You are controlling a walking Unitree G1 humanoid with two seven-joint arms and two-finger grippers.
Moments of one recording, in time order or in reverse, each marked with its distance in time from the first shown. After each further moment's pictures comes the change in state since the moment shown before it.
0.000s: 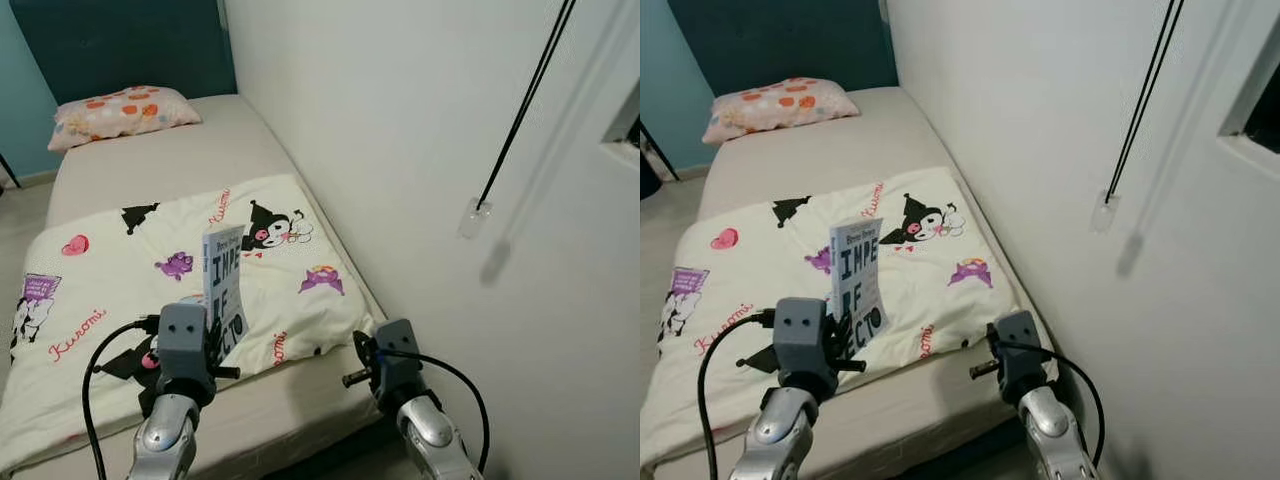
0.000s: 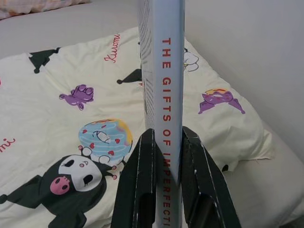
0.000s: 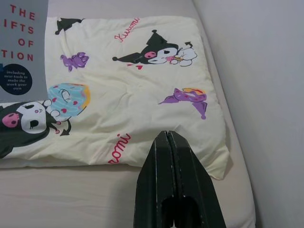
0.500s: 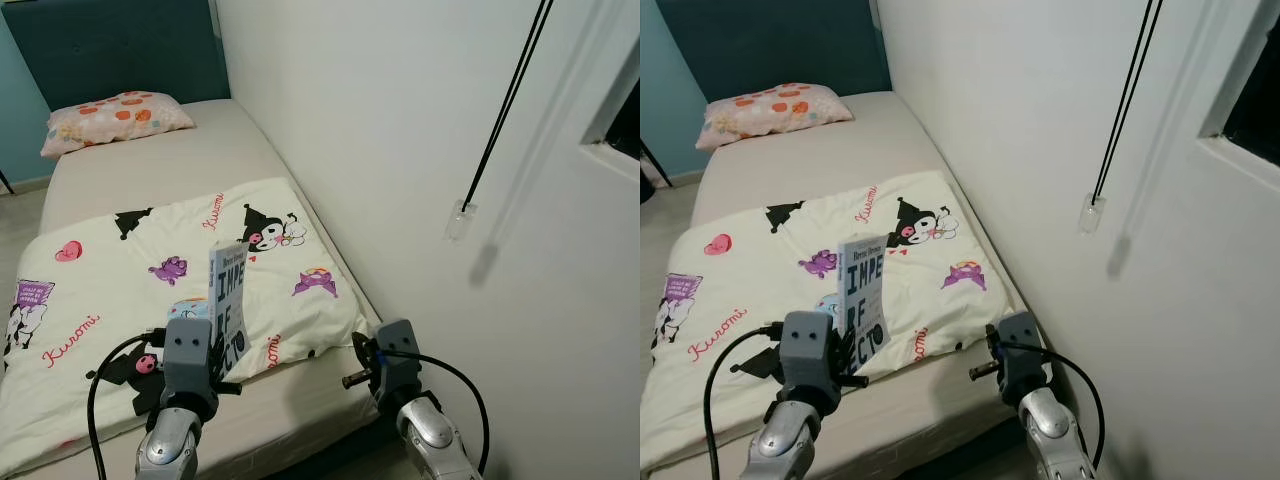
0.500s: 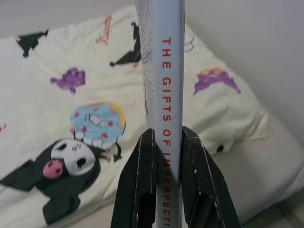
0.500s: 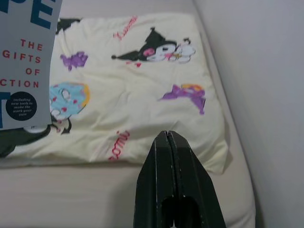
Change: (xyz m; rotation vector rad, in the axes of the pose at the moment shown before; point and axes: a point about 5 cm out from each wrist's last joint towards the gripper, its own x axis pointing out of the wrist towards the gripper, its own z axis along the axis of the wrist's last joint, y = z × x) left arm -0.009 -0.001 -0.024 0.011 0.081 0.001; right arm -0.001 0.004 -0.007 0.023 0.027 0.017
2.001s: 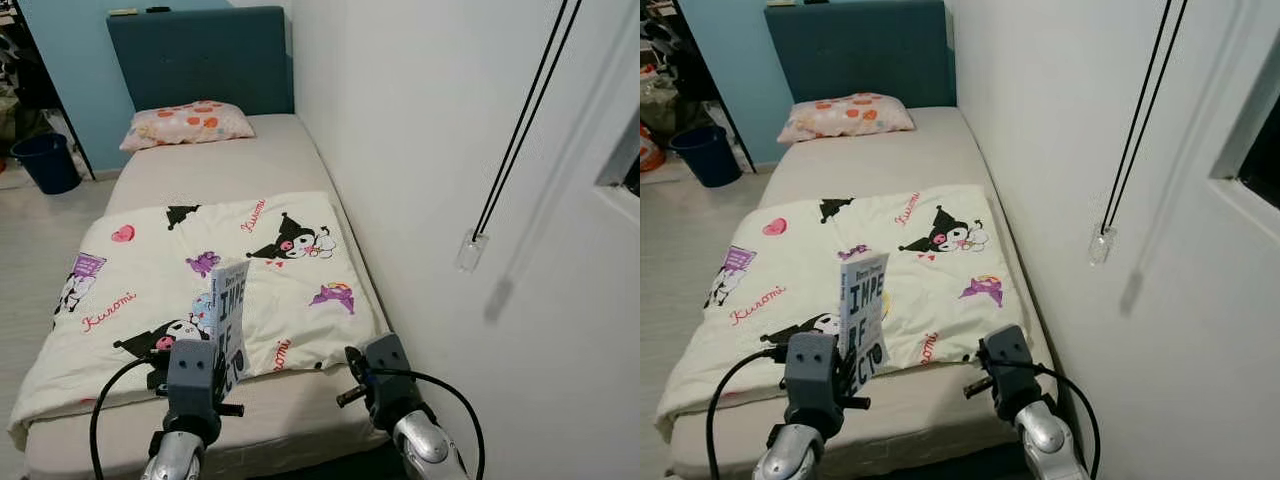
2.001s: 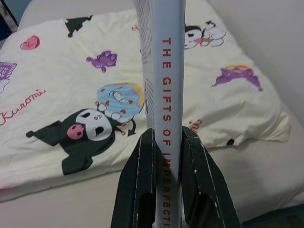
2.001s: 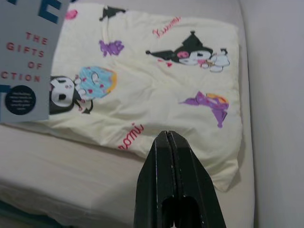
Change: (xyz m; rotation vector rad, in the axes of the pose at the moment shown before) left arm -0.014 -0.004 -0.014 0.022 0.022 0.021; right arm -0.006 0.005 -0.010 -0.065 0.027 0.018
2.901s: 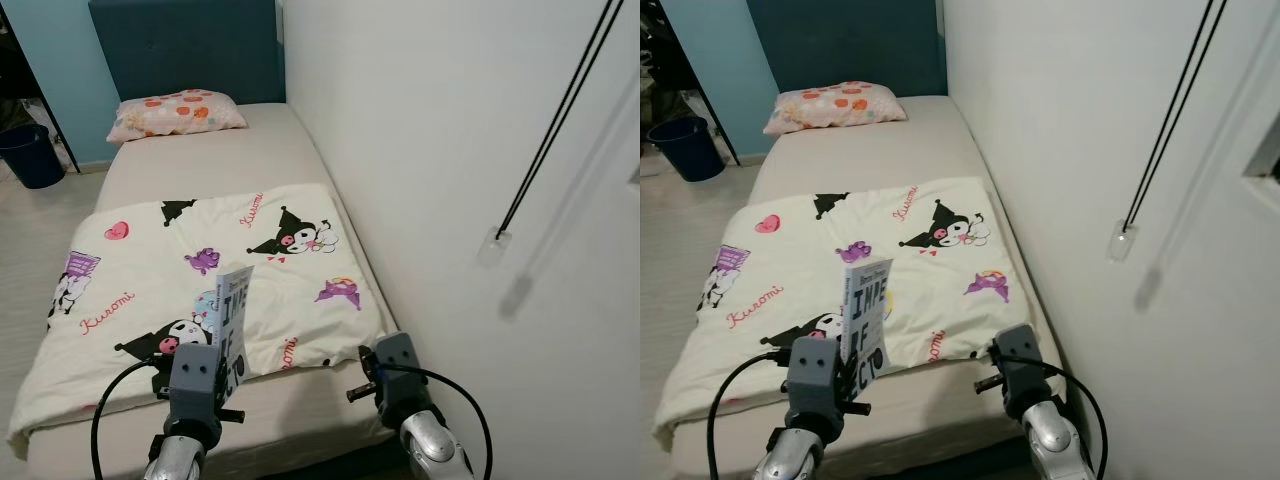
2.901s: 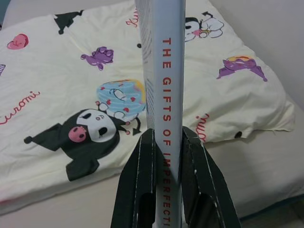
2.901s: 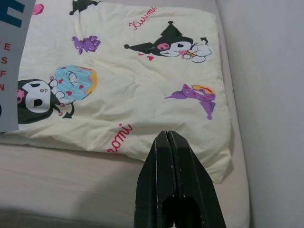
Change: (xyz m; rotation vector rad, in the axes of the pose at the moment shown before) left arm -0.003 -0.004 0.000 0.007 0.000 -0.028; right arm -0.001 -0.011 -0.002 0.009 0.007 -0.075
